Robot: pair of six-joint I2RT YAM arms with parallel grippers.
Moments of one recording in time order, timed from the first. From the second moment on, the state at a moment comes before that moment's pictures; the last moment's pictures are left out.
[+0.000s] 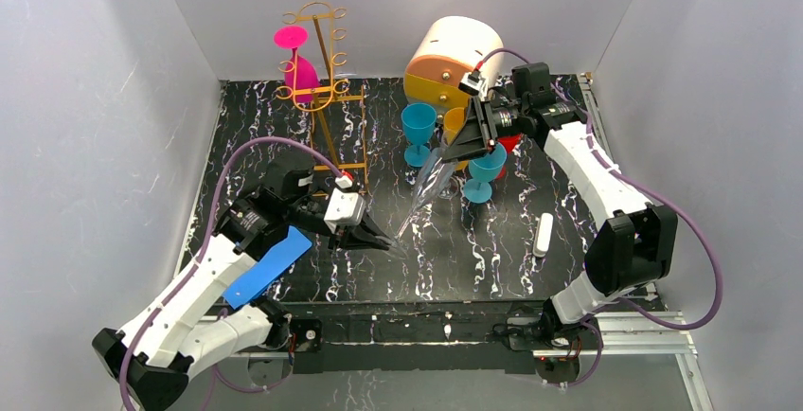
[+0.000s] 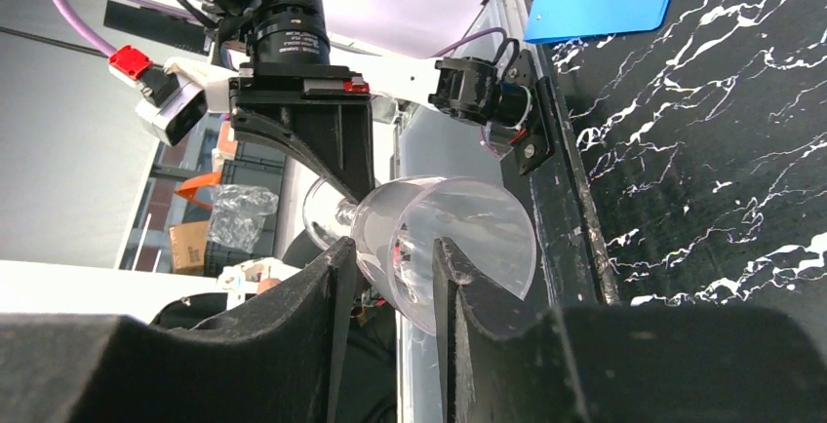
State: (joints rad) left arm -0.62 0.91 1.00 -0.60 1.10 0.52; right arm 0.31 1.57 1.46 -0.61 -1.42 0.44
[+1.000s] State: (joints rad) left arm -0.63 0.97 1.12 -0.88 0.90 0.82; right arm 0.33 1.52 1.40 -0.56 -1.50 0.51
